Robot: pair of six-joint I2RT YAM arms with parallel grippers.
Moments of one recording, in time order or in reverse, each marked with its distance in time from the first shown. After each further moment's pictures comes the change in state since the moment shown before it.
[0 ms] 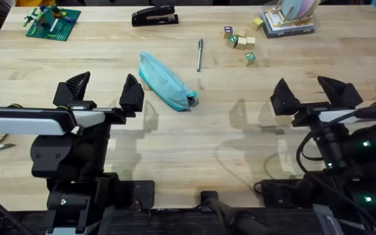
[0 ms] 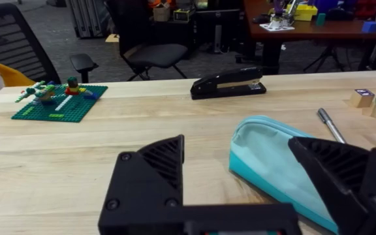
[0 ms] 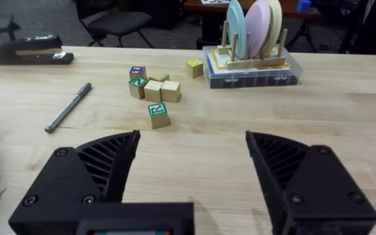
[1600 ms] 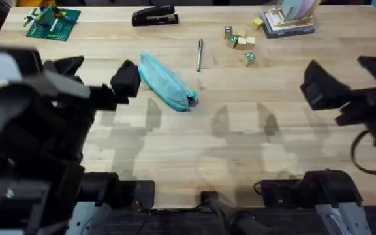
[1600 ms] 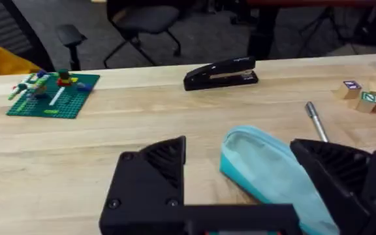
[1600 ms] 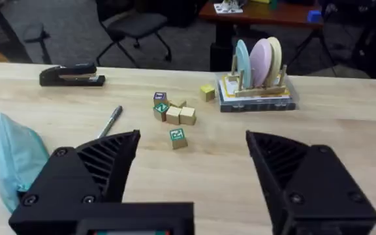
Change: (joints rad) left arm 0.000 0.356 0.361 -0.186 0.038 0.008; right arm 0.000 0.167 0.513 -0.385 -0.054 0.013
